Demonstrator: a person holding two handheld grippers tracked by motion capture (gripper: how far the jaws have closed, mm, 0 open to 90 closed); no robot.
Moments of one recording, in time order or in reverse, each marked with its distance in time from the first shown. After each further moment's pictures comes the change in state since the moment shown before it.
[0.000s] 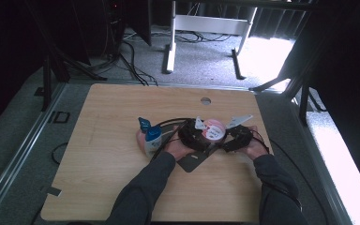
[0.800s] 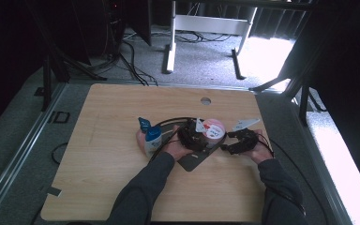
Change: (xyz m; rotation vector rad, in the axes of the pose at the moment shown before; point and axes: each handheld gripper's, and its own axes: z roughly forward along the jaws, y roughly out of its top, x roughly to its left) left arm -0.002 -0.004 0.000 0.024 0.045 0.087; right arm 0.001 -0.018 -0.012 -0.048 0.013 0.038
